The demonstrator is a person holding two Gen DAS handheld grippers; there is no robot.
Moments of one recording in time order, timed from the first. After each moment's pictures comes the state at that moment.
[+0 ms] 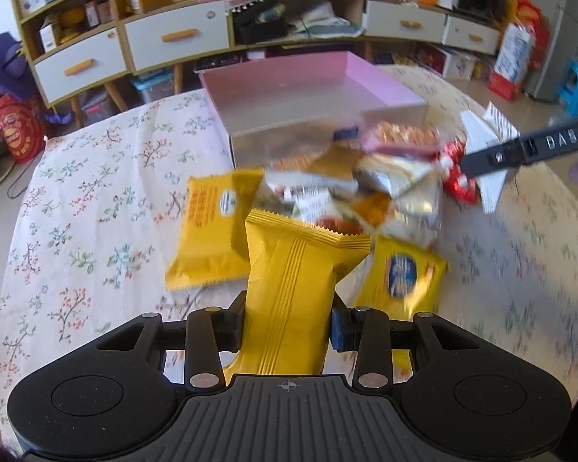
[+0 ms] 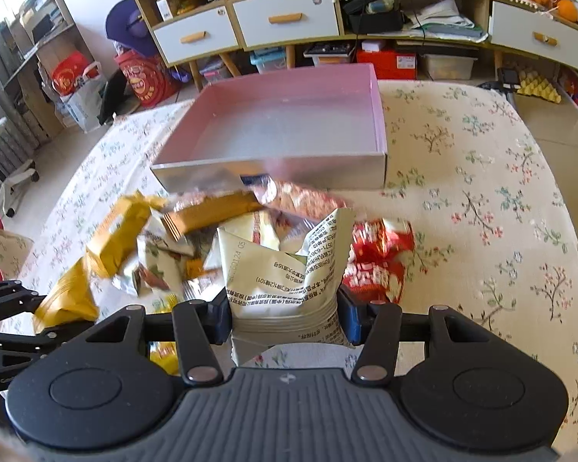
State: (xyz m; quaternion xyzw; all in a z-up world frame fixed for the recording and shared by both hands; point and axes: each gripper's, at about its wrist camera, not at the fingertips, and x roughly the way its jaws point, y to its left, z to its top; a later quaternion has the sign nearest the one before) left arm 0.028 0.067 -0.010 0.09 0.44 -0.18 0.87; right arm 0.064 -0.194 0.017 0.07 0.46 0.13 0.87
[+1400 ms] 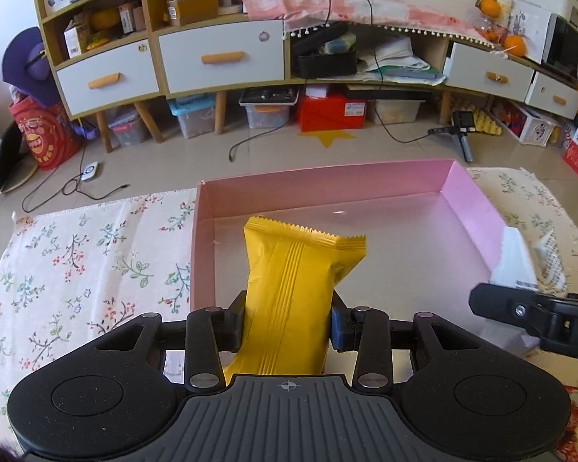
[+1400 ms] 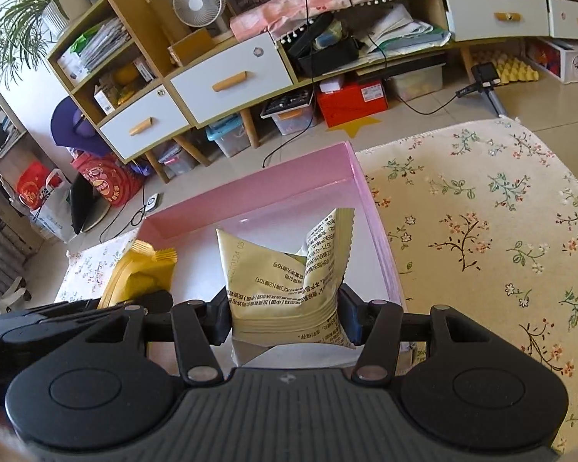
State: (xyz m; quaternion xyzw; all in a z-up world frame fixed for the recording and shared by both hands) left arm 0.233 -0.008 -0.018 0.05 0.42 -0.08 0.90; right arm 0.183 -0.207 -0.002 0.20 0.40 0.07 0.89
